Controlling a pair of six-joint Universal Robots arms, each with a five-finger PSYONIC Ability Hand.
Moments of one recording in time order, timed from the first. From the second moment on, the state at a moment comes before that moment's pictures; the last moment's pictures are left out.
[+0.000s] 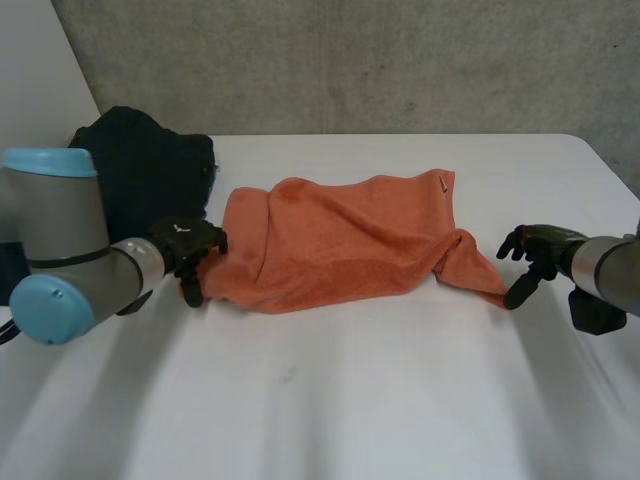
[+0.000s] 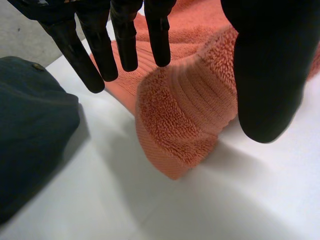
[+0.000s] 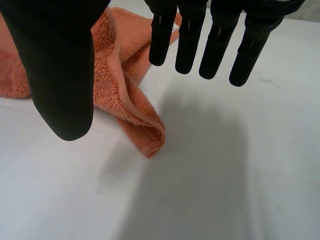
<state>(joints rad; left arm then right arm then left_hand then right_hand) 4.44 -2.24 -1.24 2.95 -1.38 3.61 1.70 -1.01 1.29 0.33 1.44 3.10 0.39 0.39 0.39 0.39 0.22 0.48 0.47 0.48 0.47 0.28</state>
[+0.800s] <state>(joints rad) 4.45 -1.64 -1.33 2.81 -1.41 3.59 1.60 -1.43 1.23 0.38 1.35 2.59 1.17 1.19 1.18 1.19 0.98 1.14 1.17 1.19 1.20 1.02</state>
